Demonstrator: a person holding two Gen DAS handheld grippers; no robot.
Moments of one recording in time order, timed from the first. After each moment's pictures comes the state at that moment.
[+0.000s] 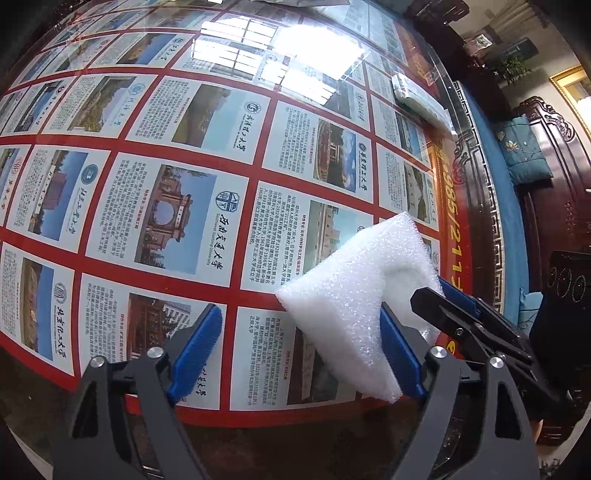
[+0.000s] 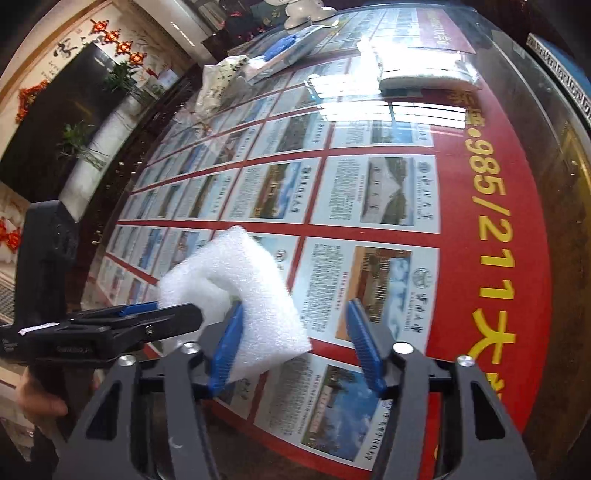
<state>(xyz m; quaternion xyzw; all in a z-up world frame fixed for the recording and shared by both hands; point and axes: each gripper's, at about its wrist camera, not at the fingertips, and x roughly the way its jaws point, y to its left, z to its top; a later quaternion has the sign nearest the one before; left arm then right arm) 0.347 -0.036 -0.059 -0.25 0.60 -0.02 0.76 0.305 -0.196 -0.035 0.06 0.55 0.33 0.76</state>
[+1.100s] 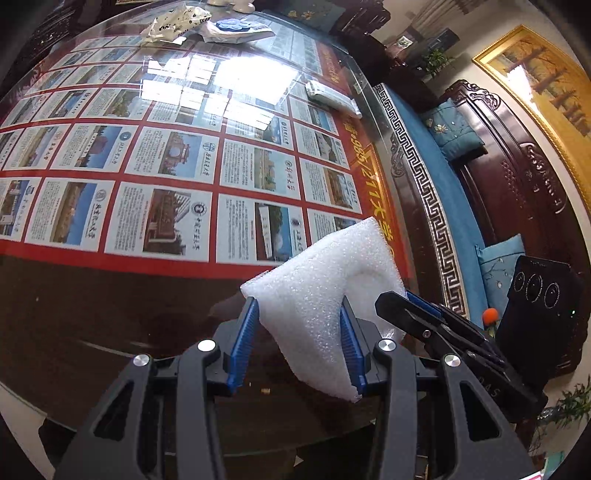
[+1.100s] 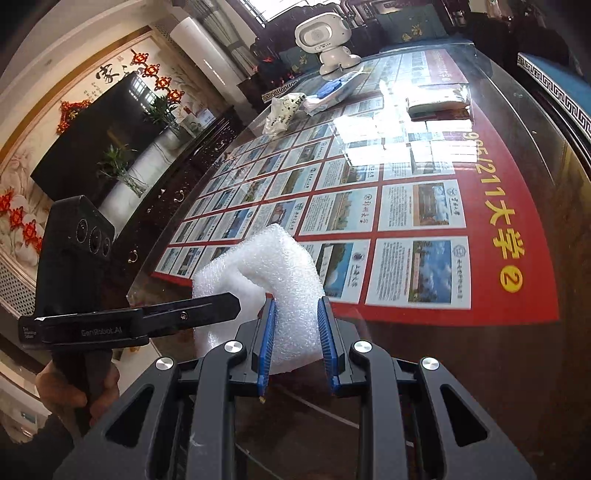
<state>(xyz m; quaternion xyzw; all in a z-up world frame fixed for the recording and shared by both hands) 0.182 -0.044 0.003 -0.22 0.52 -0.12 0.82 0.129 -0.208 0.011 0.11 0.45 0.34 0.82</state>
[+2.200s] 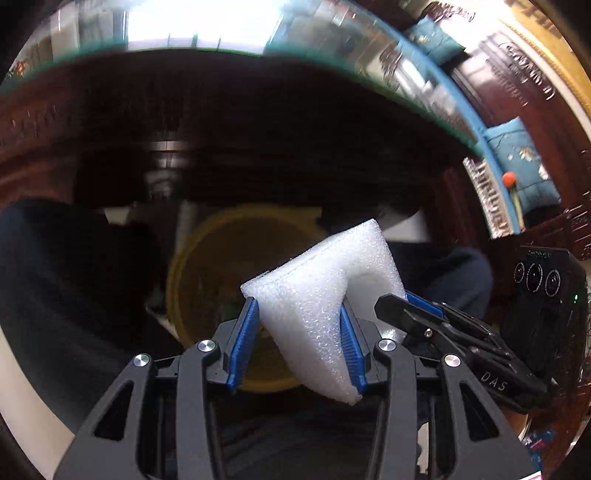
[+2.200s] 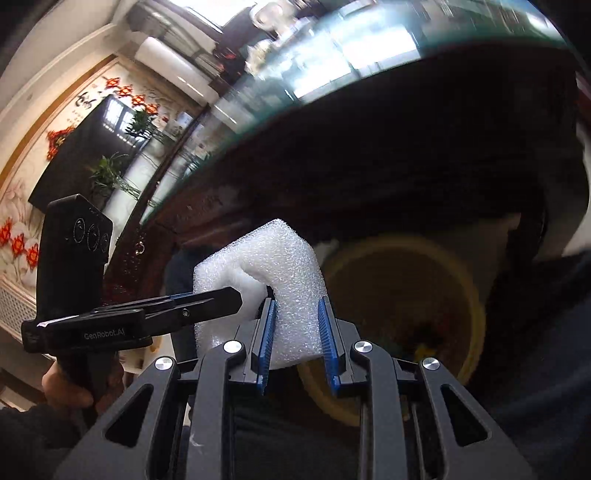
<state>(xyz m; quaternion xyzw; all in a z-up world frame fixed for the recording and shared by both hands) -0.100 -0.044 -0.133 -0.12 0.60 -0.16 0.77 -0.147 -0.220 -0.145 0.22 0.51 0.28 0.79</state>
